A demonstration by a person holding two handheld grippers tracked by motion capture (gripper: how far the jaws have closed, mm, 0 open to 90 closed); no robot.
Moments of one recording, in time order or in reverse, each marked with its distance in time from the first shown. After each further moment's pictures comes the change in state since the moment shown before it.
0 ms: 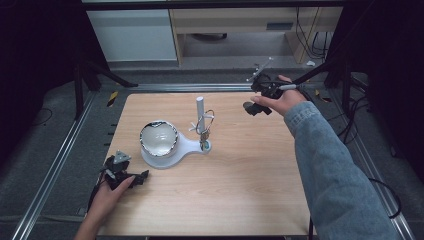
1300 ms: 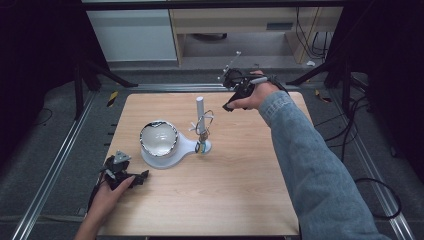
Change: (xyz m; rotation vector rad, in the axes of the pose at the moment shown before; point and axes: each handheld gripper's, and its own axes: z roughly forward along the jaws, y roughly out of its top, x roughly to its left) left arm 0.000 0.000 0.000 0.002 0.000 0.002; right arm 0.039 0.062 0.005 0.020 0.079 -0.118
